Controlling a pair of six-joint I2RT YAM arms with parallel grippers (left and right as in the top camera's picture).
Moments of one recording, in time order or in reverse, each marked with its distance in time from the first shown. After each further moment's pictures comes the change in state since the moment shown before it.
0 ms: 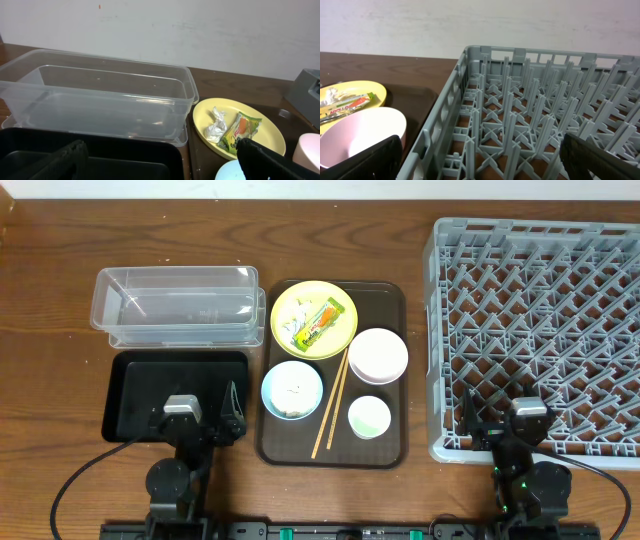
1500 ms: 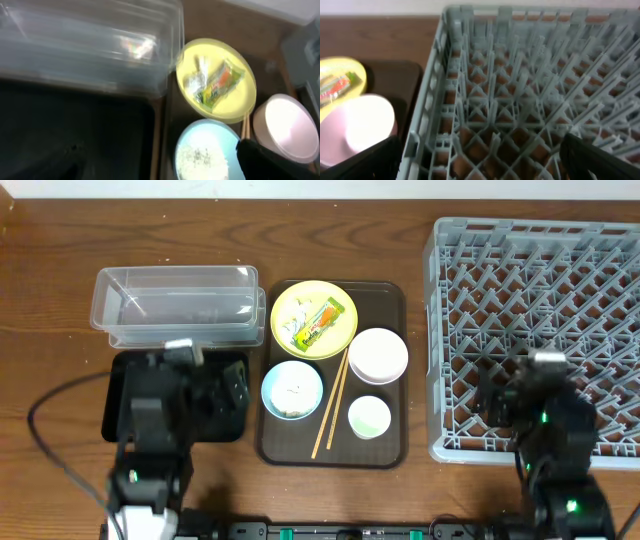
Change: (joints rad) left arm 0.000 0.779 0.648 -0.460 0.133 -0.114; right arm 0.000 0.634 0.555 -0.346 0.091 0.049
